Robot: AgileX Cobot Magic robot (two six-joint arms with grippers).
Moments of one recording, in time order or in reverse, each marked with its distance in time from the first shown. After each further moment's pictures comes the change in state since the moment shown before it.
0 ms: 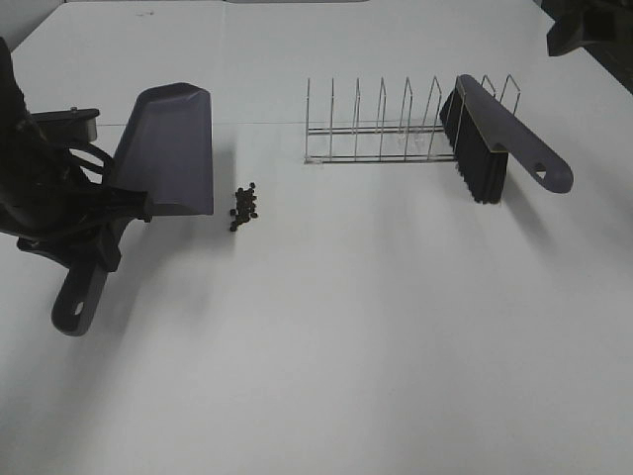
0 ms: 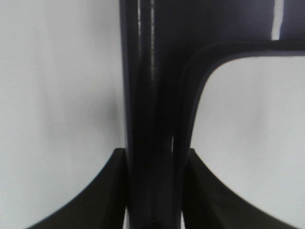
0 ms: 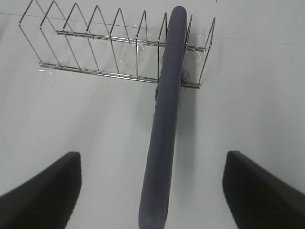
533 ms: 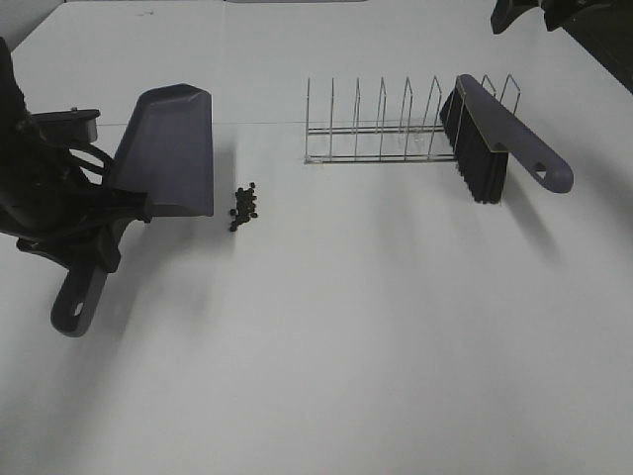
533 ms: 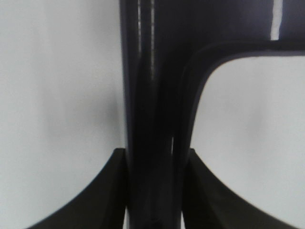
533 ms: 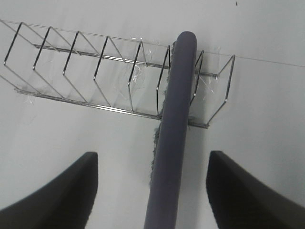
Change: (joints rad) left arm 0.000 0.000 0.000 0.000 0.003 0.003; right arm 0.000 0.559 -0.730 -0.001 0.329 0.000
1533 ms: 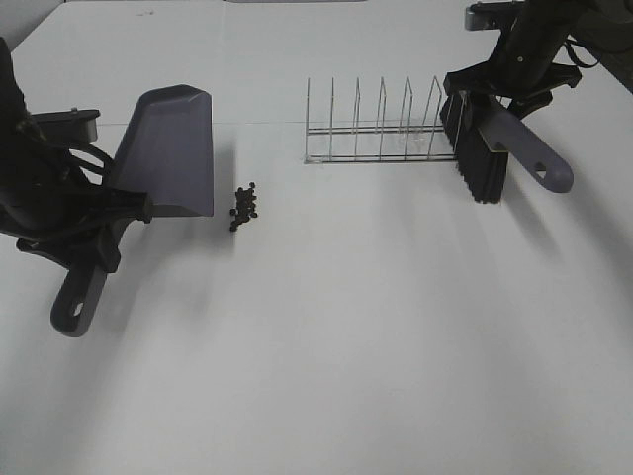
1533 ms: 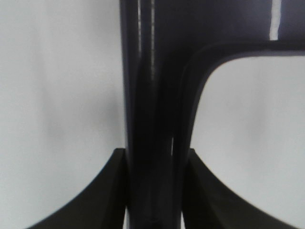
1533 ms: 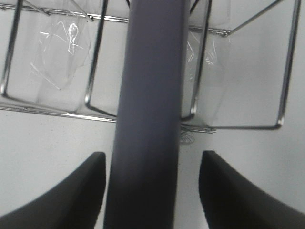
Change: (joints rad) left arm 0.000 0.000 0.000 0.000 0.001 0.000; right arm 0.000 0.465 -0.354 -0.104 0.098 0.100
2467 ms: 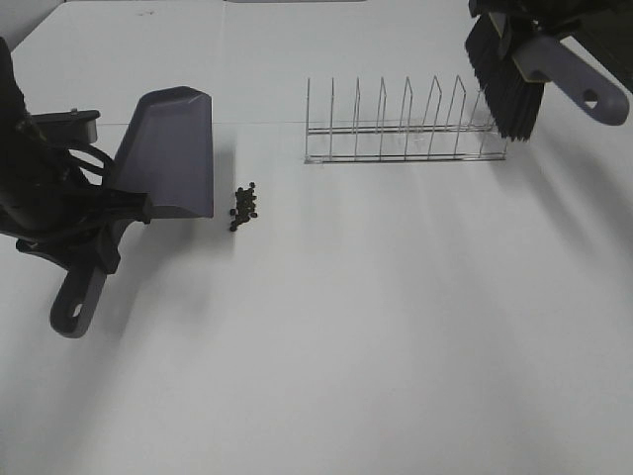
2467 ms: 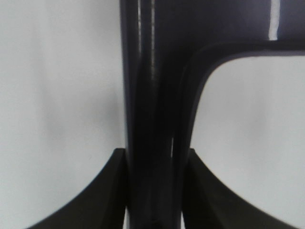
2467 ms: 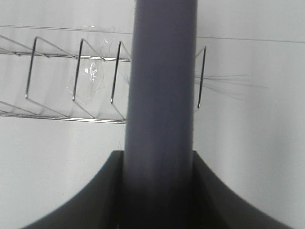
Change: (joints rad) left arm 0.000 0.000 0.000 0.000 0.007 0.000; right arm 0.001 -0.214 0.000 -0.023 0.097 0.053
